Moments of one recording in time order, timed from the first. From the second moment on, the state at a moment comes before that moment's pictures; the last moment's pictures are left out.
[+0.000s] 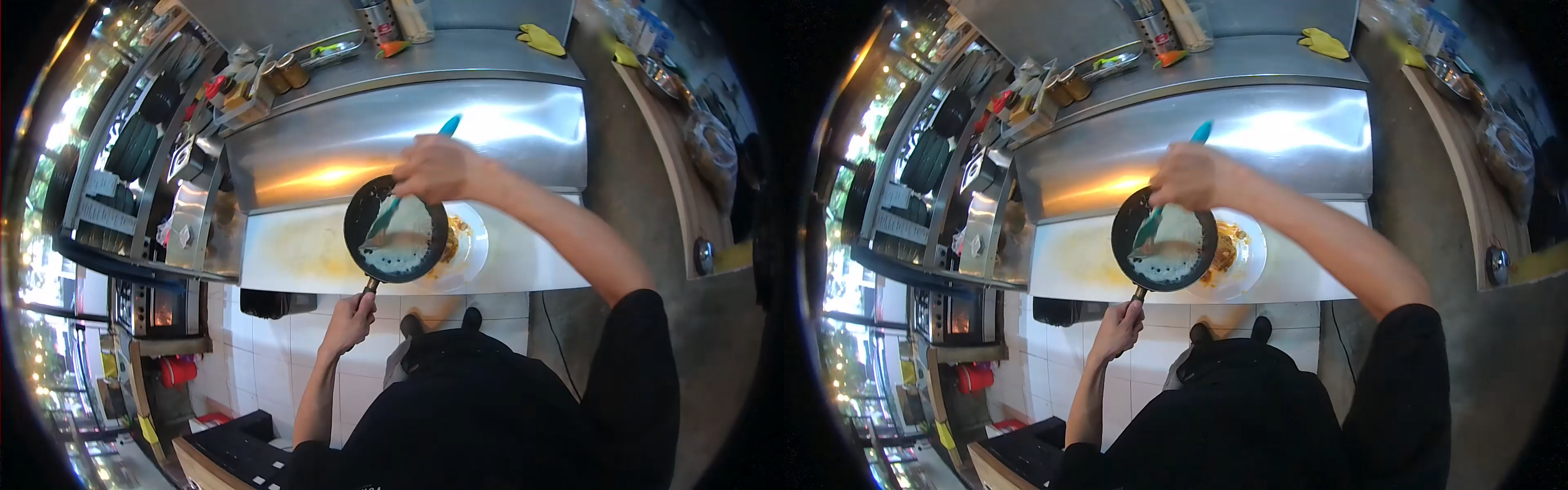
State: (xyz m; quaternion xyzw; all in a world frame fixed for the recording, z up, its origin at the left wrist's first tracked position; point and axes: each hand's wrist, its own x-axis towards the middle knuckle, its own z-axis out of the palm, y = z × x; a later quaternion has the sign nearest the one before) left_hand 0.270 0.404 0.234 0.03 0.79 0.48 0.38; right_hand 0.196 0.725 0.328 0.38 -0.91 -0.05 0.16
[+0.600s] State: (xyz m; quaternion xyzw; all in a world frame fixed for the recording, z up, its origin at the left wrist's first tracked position) left_hand 0.233 0.386 0.210 0.10 0.80 0.47 0.37; right_hand 0.211 0.696 0.317 0.22 -0.97 -0.08 0.06
